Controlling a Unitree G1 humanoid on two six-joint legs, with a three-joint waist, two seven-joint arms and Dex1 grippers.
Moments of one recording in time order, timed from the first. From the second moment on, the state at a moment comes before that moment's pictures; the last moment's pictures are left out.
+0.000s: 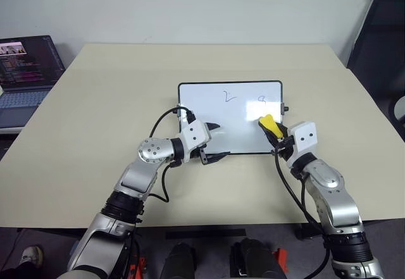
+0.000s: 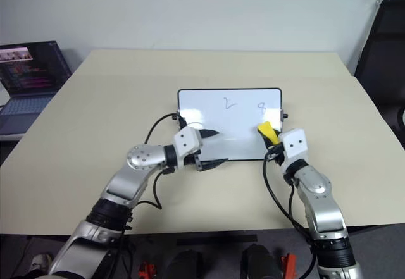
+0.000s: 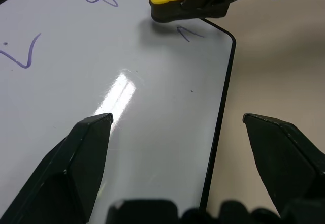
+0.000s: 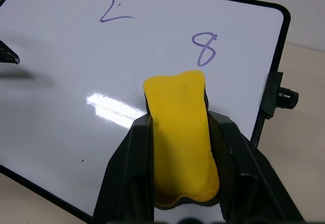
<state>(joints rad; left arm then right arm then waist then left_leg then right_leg) -0.52 0.42 -0.25 0.12 -0.06 0.06 -0.87 -0.19 -0.29 0.01 -0.20 0.12 0.27 0.34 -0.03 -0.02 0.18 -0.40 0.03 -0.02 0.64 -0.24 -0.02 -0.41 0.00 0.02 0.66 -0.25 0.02</state>
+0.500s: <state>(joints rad) -0.52 0.43 -0.25 0.12 -0.05 0.06 -0.87 -0.16 -0.34 0.02 -0.22 0.09 0.38 0.33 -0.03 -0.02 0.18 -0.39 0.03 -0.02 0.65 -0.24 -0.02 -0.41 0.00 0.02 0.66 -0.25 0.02</state>
